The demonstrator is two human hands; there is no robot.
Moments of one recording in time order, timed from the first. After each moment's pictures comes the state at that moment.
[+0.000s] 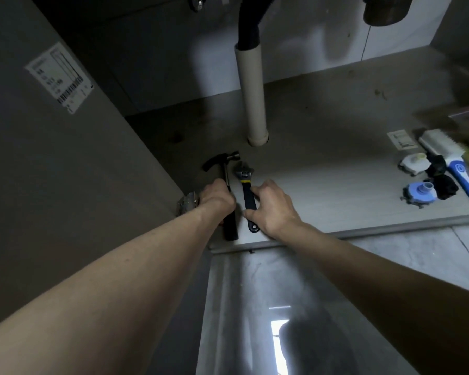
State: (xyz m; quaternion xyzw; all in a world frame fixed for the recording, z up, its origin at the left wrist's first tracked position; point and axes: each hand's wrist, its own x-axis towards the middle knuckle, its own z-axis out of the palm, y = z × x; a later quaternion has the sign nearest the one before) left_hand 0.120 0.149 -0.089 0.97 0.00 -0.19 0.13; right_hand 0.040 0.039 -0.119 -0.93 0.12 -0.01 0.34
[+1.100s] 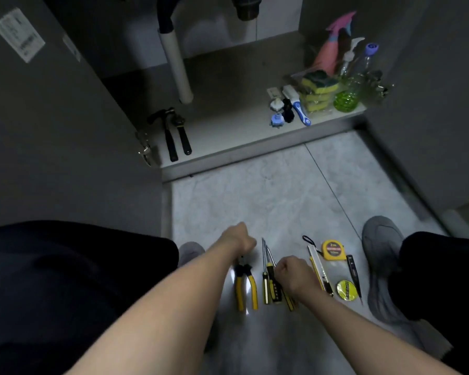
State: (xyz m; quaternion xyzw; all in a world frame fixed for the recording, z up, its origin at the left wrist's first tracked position) left_hand -0.263 0.152 -0.080 0.88 -0.18 -0.42 0.08; right_hand -0.426 0.065 -0.119 -0.84 0.37 0.20 0.36
